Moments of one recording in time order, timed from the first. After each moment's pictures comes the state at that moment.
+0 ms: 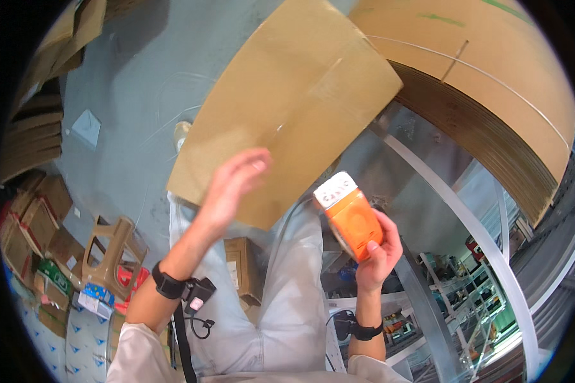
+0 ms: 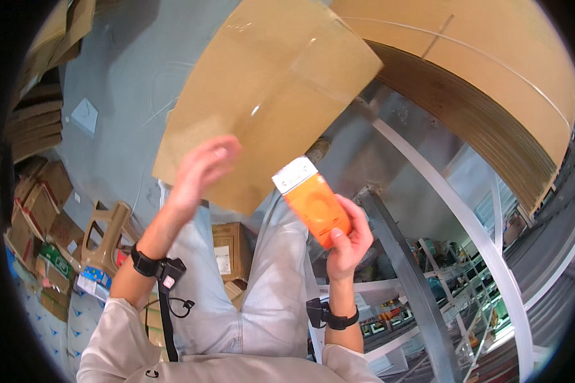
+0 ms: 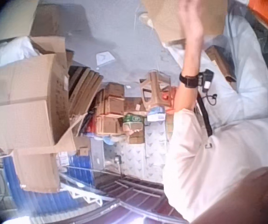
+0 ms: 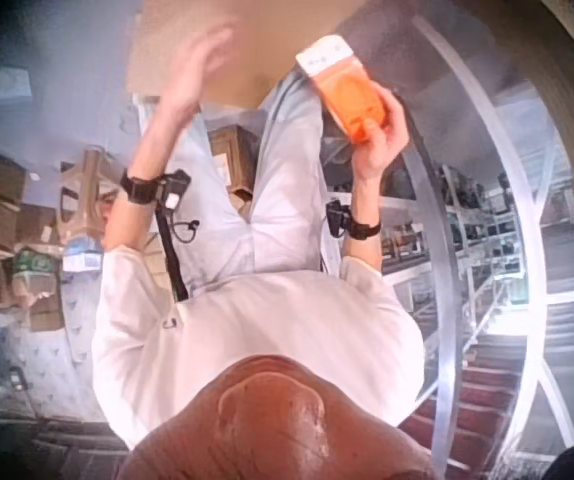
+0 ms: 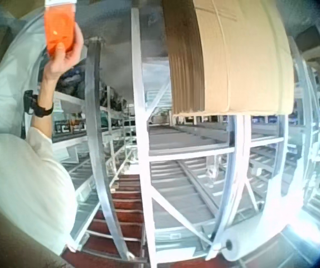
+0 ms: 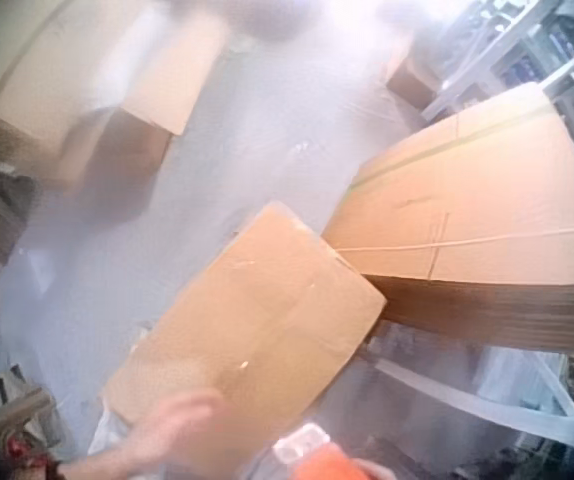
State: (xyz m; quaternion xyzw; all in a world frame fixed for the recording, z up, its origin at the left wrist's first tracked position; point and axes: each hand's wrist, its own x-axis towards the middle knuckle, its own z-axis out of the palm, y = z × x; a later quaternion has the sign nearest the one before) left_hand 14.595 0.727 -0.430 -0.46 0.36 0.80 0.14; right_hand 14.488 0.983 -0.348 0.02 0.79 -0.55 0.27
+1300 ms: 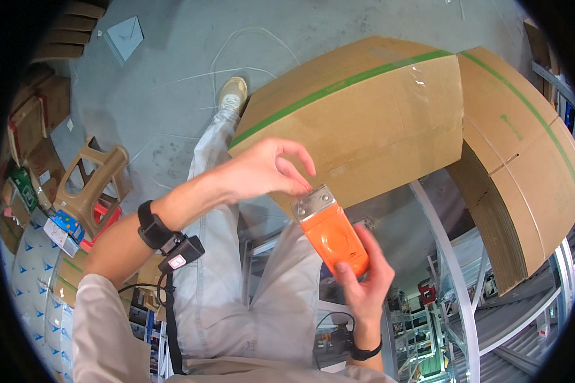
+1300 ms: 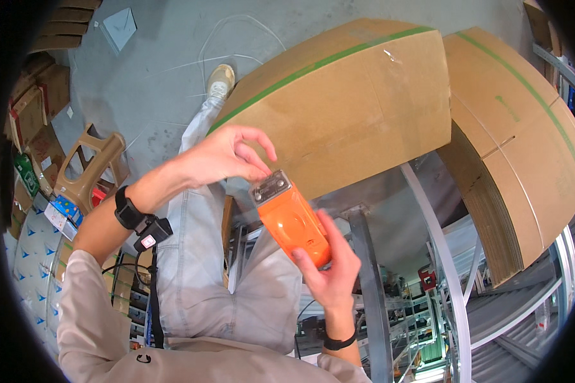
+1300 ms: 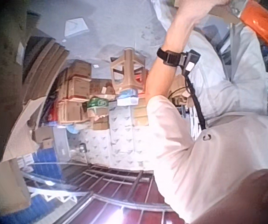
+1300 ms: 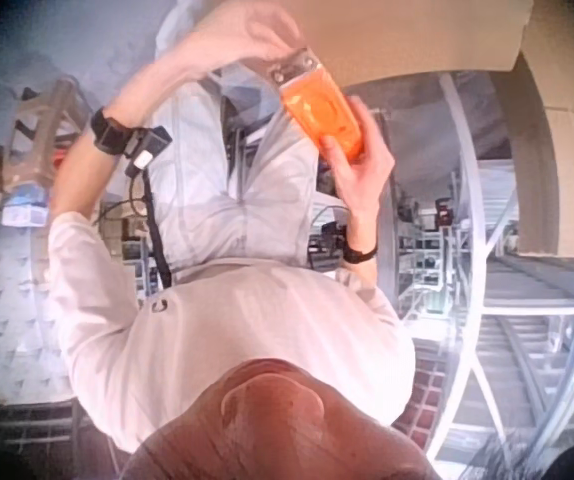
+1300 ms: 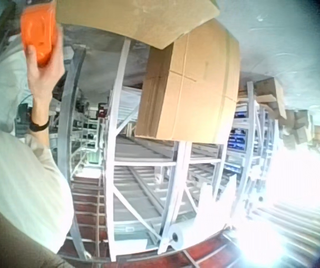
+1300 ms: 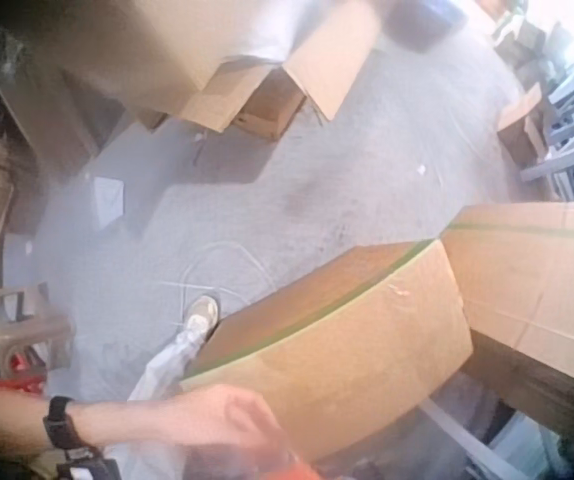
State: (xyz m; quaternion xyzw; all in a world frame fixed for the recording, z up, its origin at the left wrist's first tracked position) left_hand 14.670 0.629 -0.449 -0.38 0.29 0.85 0.24; right_hand 14.534 0.852 -0.313 -0.23 0.83 -0.25 0.45
